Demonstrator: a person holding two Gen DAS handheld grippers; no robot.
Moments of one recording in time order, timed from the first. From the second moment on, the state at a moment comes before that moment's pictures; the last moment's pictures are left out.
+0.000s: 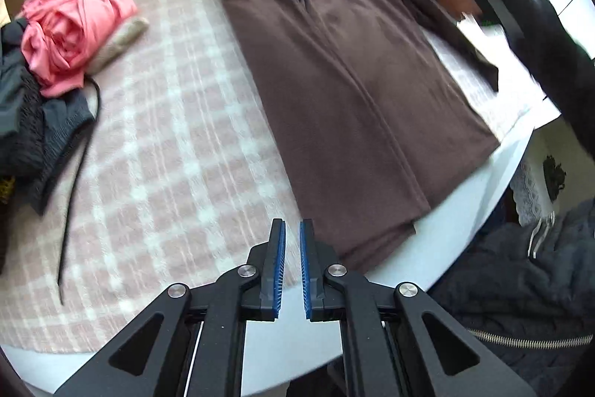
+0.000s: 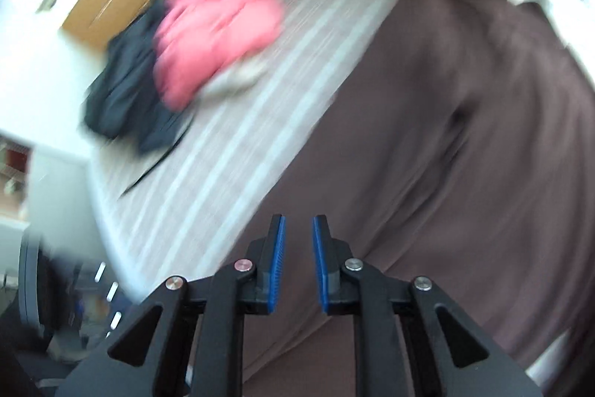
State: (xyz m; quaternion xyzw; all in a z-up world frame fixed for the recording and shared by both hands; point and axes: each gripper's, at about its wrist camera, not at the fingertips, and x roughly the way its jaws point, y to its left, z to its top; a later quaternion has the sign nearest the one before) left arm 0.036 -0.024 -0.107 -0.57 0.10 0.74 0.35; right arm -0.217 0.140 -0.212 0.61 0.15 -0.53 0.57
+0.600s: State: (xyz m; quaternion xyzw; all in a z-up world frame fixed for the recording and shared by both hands) left arm 0.049 0.004 -0.108 -0.52 0.18 0.70 0.47; right arm -0.197 0.366 -0.278 0.69 -0.09 -0.67 0.27
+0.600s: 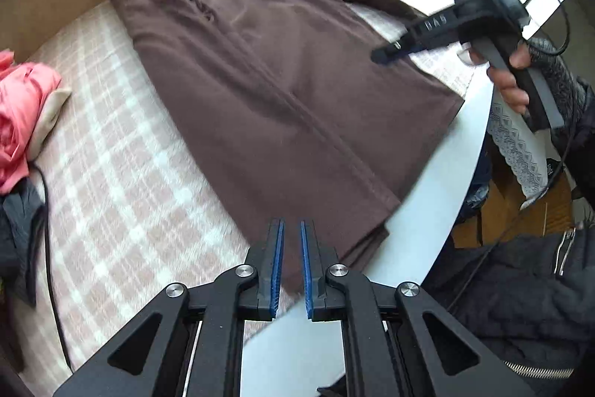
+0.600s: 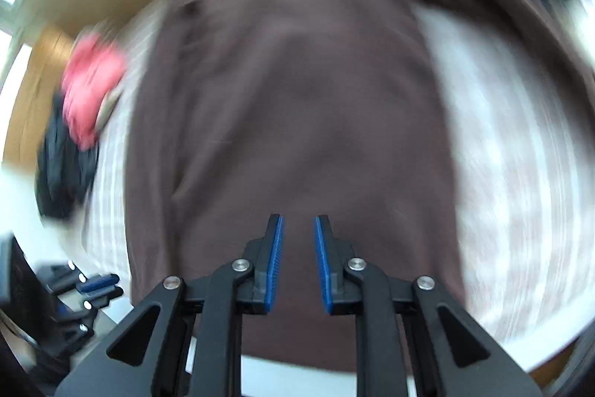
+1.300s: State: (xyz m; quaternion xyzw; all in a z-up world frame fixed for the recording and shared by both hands) left arm 0.073 0.204 -0.094 -0.51 0.19 0.68 0.49; right arm -0.303 0.577 -0.243 0.60 0.09 -0.76 0.22
